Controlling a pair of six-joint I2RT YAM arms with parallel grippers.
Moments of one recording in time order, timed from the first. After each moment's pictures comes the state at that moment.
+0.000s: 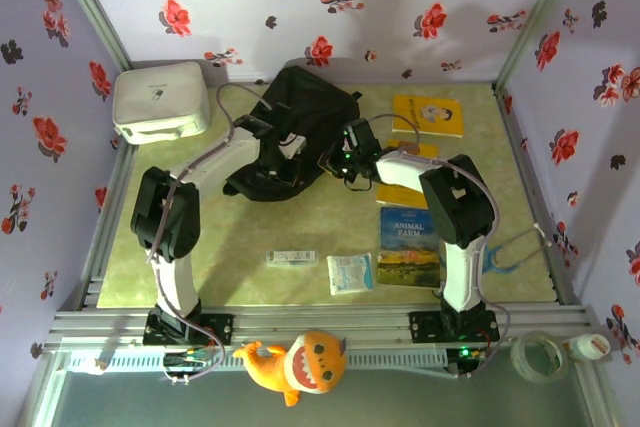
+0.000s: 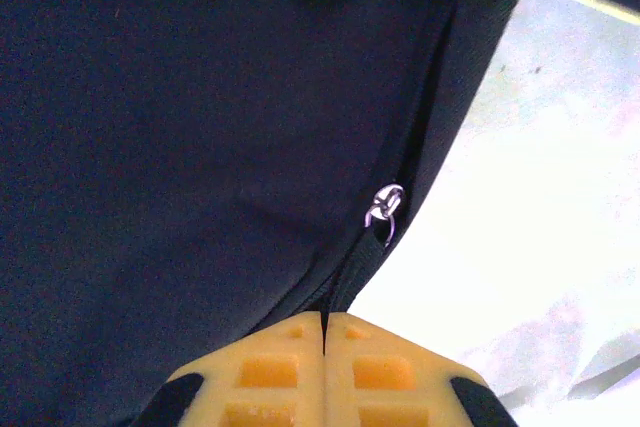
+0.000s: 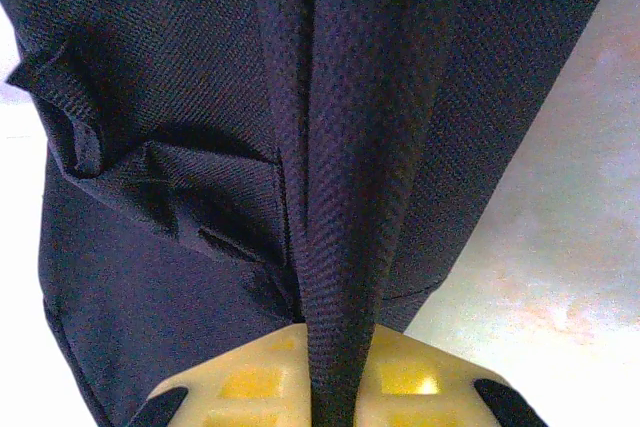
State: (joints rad) left arm -0.57 1.88 1.54 -0.99 0.11 -0.15; right arm 0.53 1.99 1.24 -0.04 -0.35 1.02
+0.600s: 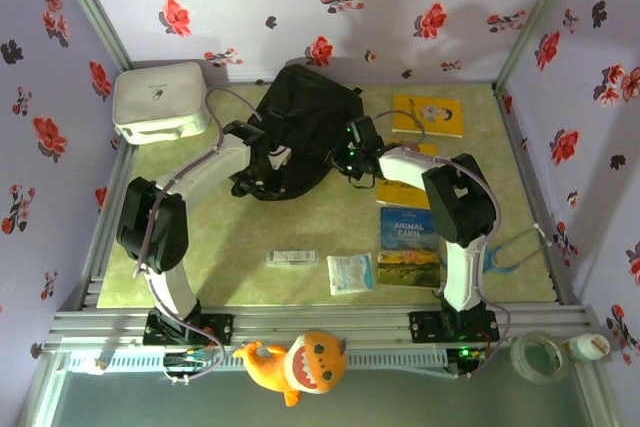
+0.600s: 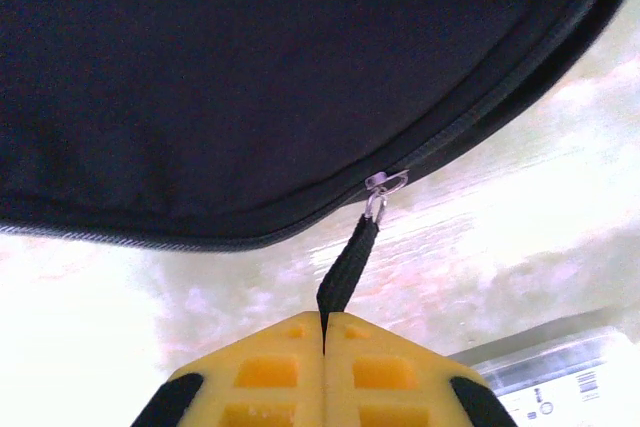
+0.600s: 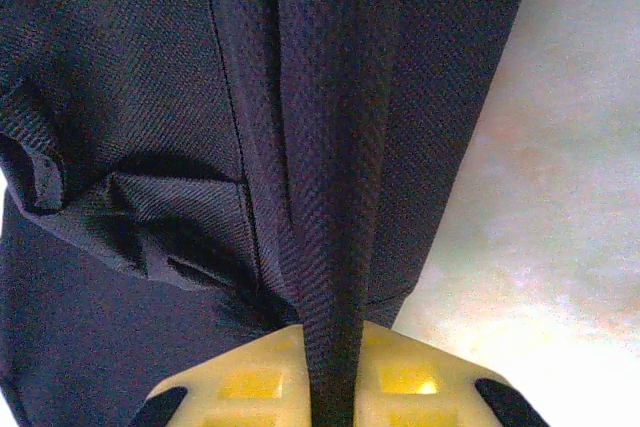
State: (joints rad) left arm -0.56 1.78 1.45 -1.11 -0.01 -0.16; right arm 0.50 1.99 1.27 -0.11 -0.26 0.98
